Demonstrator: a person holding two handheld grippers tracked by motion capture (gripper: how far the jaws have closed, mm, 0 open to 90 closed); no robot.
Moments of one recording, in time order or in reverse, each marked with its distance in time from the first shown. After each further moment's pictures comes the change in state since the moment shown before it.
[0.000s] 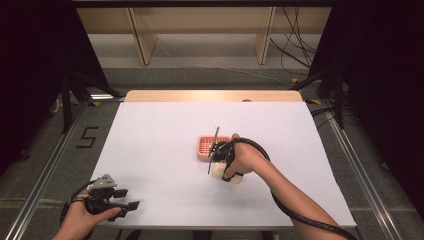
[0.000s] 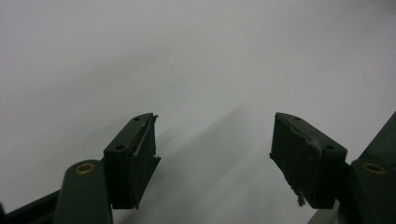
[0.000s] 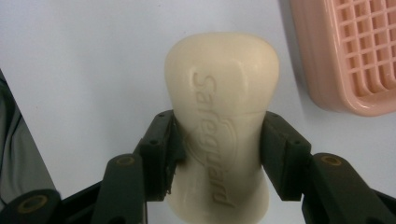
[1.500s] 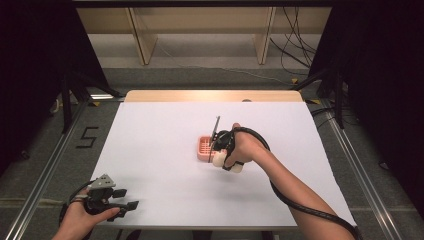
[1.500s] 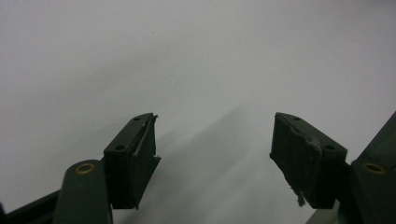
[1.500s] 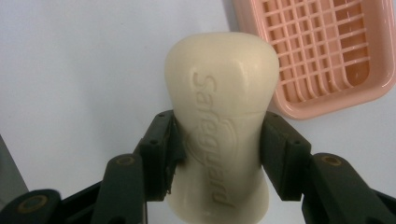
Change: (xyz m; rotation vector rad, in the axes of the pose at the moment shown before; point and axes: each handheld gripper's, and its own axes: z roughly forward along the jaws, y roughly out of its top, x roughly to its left) left arm 0.001 -0.001 -0.002 -0.004 0.010 -0.001; right arm -0.022 0.008 -0.015 -0.016 -0.049 -0.017
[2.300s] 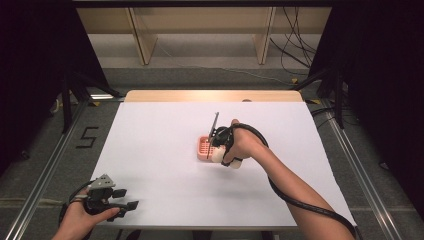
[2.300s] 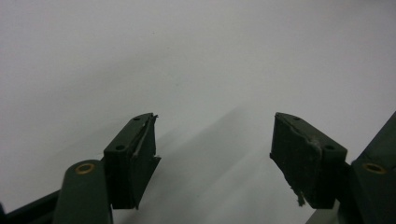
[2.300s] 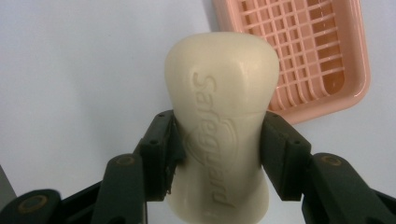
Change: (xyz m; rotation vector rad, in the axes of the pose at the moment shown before) left arm -0.001 -0.001 0.000 -0.017 -0.008 -0.014; right arm -0.006 0.007 -0.004 -0.006 -0.020 0.016
